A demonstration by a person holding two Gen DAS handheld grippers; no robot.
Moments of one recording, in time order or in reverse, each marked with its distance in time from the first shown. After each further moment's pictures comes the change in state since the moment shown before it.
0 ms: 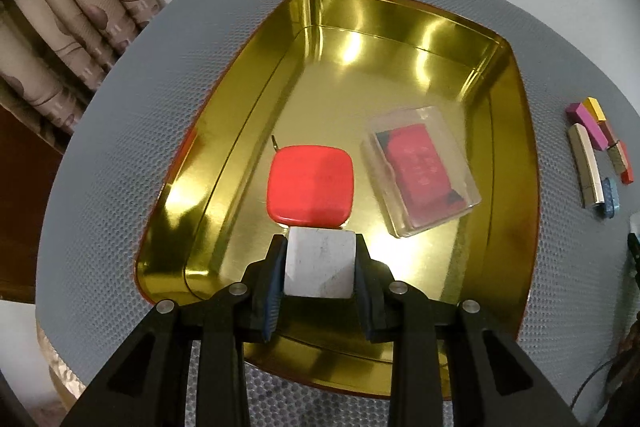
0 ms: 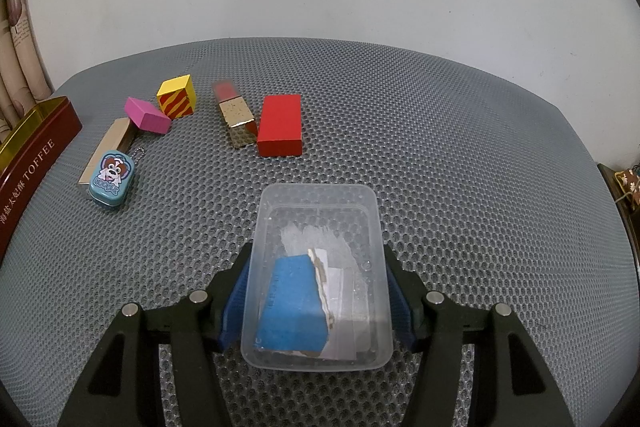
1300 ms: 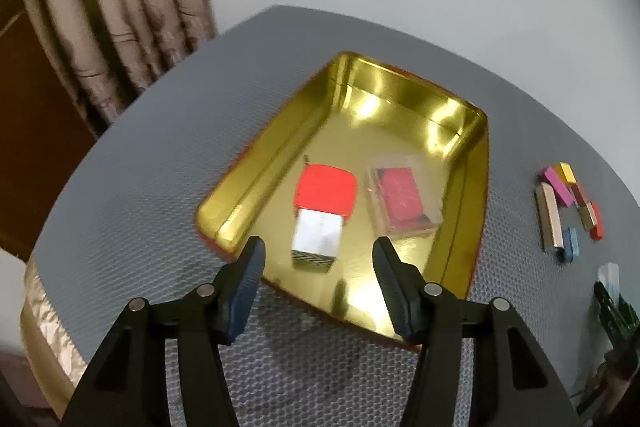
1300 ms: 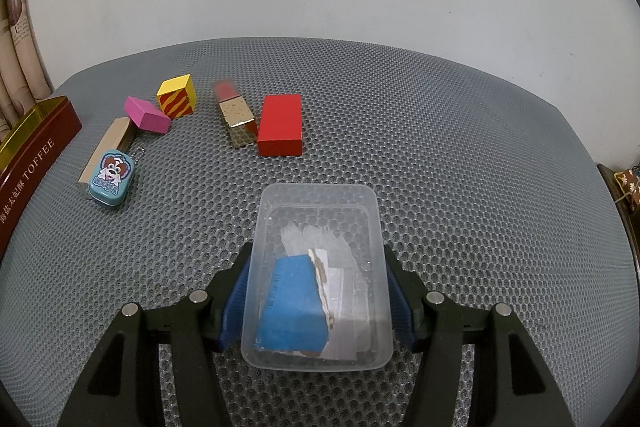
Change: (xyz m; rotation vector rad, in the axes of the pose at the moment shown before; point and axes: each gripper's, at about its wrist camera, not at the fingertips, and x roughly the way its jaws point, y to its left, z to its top) left arm -0.059 0.001 -0.034 -0.213 -0.218 0.007; right arm -0.010 -0.010 -0.002 0.002 0.000 0.001
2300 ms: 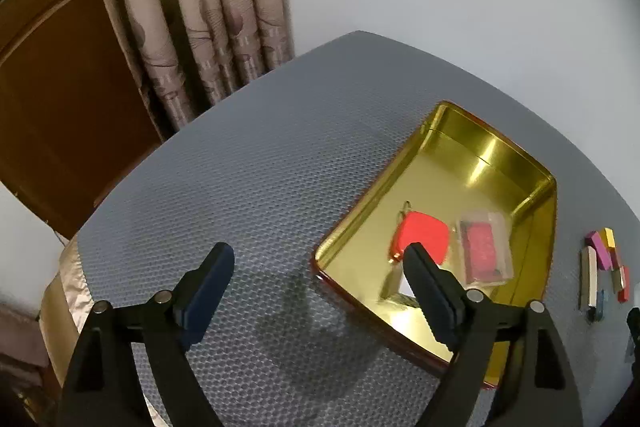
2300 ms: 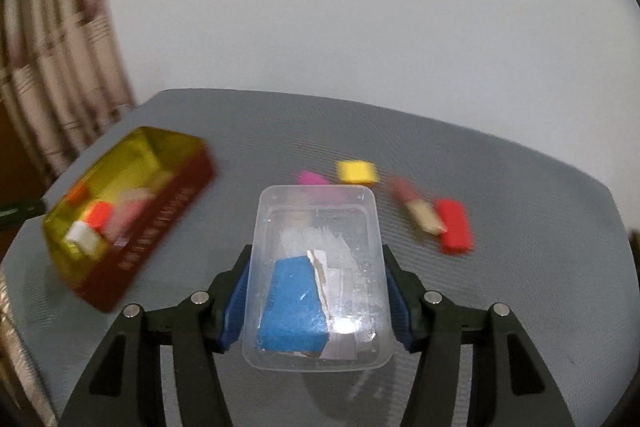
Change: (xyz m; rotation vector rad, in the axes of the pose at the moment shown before) left arm -0.009 0.066 0.008 -0.181 -0.062 0.165; right arm -0.104 0.107 0.042 -0.147 -0.105 0.211
